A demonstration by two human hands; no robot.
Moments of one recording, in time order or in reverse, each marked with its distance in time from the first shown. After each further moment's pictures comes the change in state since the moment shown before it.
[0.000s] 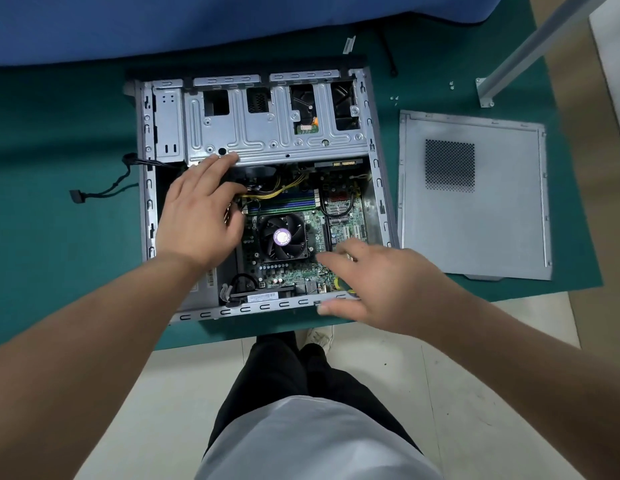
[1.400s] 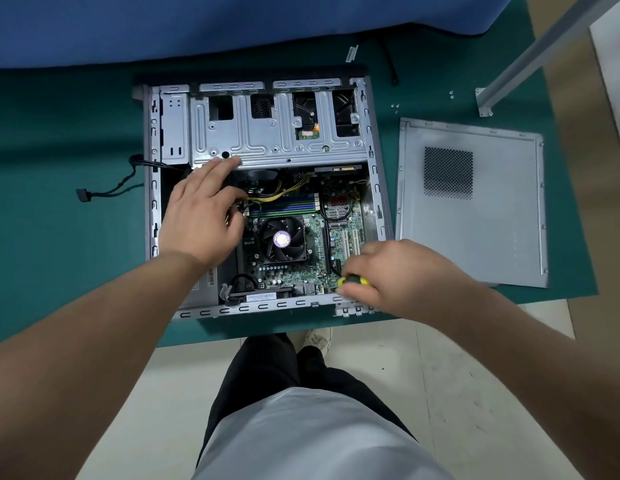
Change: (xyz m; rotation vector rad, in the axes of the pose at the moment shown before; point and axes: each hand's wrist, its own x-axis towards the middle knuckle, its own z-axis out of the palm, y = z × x) left_hand 0.000 0.001 -0.001 -0.025 0.000 -0.023; right_hand 0.000 0.018 -0.016 -0.010 -0.169 0.040
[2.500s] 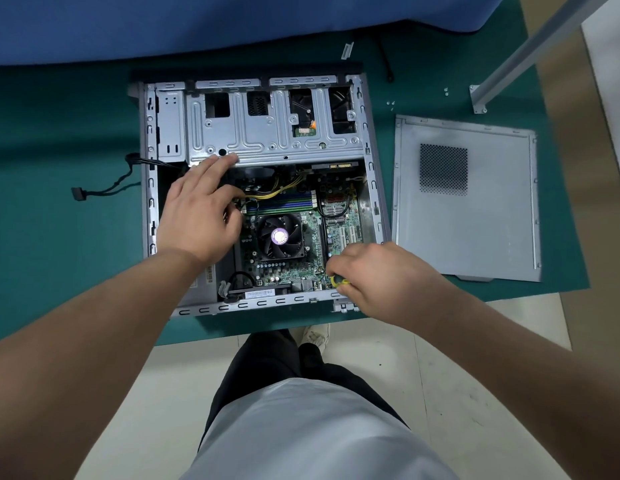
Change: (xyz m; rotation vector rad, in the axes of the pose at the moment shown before) left_hand 0.001 -0.001 0.003 -0.016 0.001 0.011; right_hand 0.006 -0.013 0.010 0.067 0.038 -0.021
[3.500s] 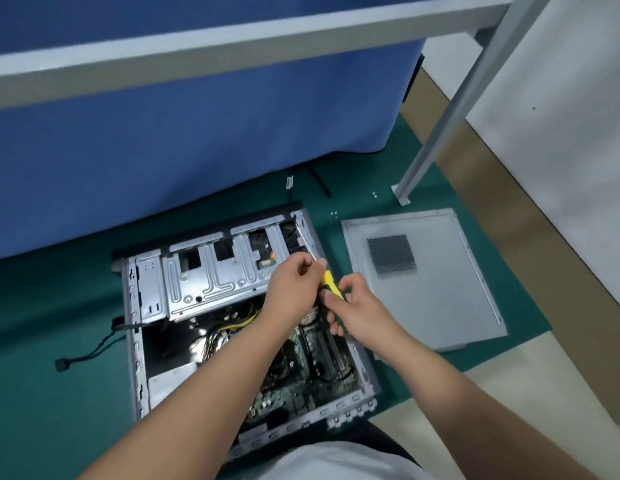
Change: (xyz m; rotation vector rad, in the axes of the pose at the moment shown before) left_hand 0.107 0.169 -0.035 -1.061 -0.316 -0.342; right_hand 0.037 0.044 -0.028 1.415 0.495 0.581
